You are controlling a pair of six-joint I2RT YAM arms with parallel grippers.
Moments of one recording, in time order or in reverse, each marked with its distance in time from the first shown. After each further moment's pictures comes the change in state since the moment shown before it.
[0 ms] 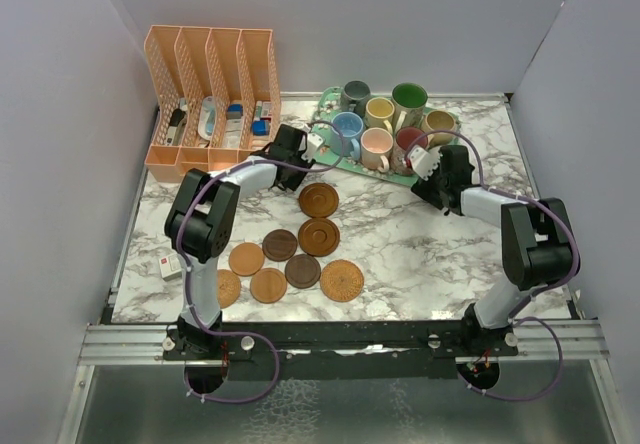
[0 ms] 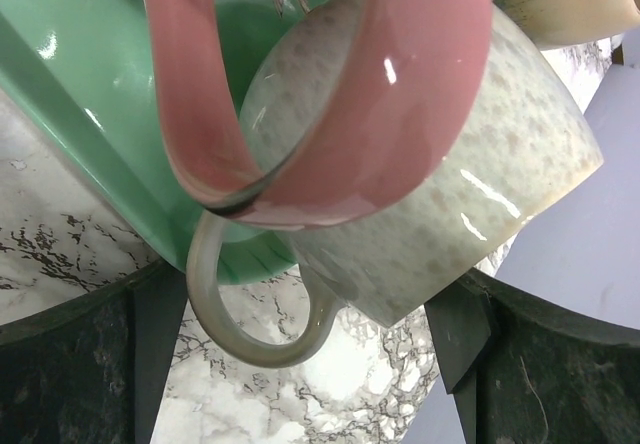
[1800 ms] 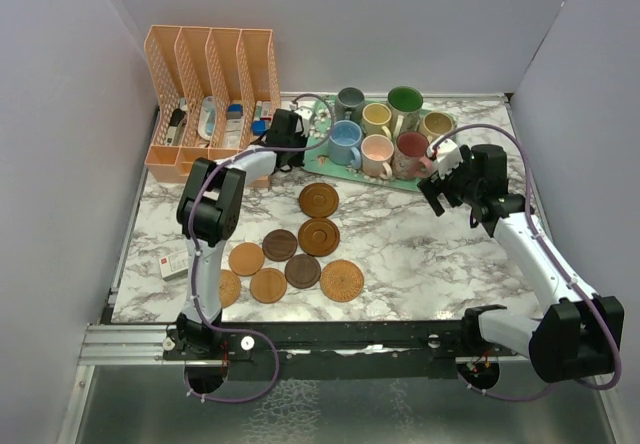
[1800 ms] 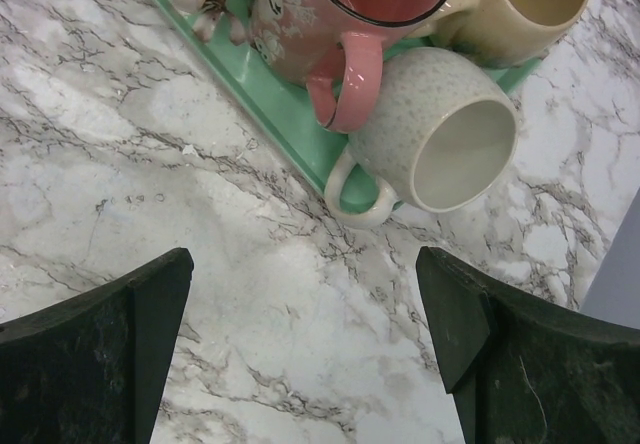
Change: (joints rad) left arm 0.065 0.193 0.225 0.126 0.095 -0.254; right arm -0.016 -0.531 0.005 -0.461 -0.365 0.338
